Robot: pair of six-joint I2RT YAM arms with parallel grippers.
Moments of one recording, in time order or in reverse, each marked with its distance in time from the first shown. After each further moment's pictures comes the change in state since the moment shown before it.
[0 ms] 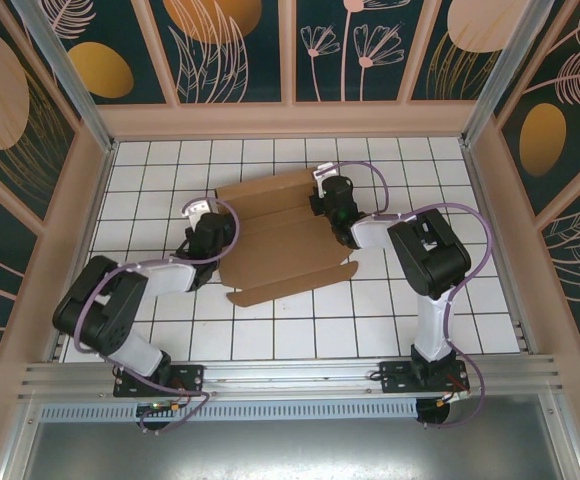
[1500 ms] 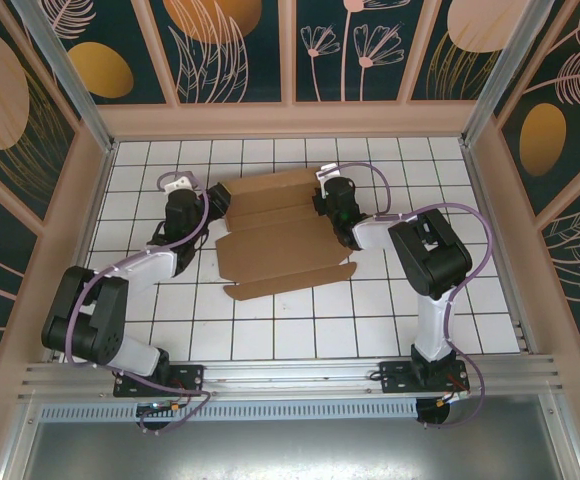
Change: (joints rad) left arm 0.174 -0.047 0.106 0.060 0.447 -0.199; right arm -0.006 -0.004 -0.020 0.022 0.037 -0.016
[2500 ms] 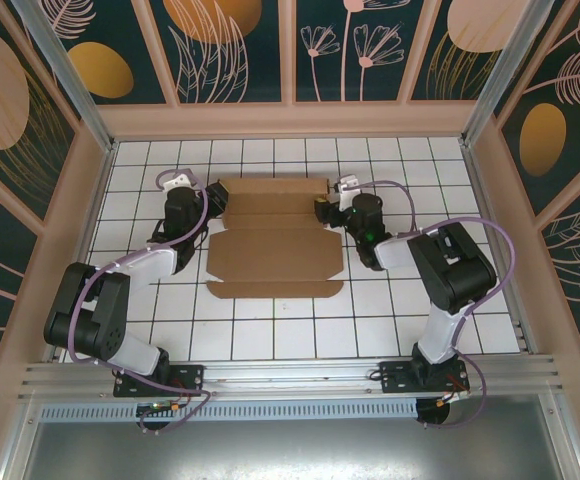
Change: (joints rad) left arm 0.017 0.020 0.024 -0.003 0.003 0.013; right arm -0.079 -0.162 -0.303 0.309 -0.301 0.105
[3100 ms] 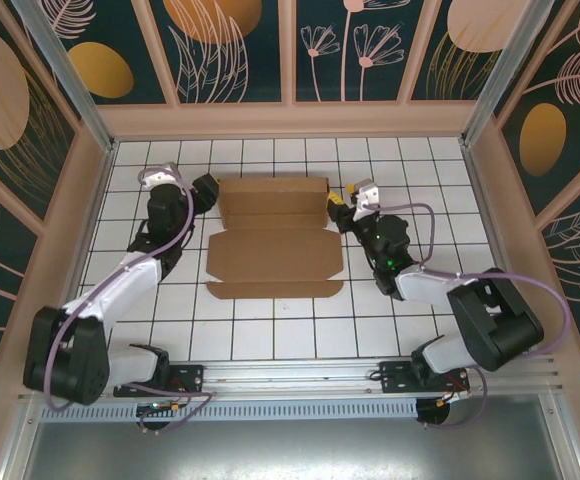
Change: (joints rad) left arm 0.007 -0.278 0.034 -0.237 -0.112 0.117; right arm 0.075 -0.408 -0.210 0.145 0.037 -0.034
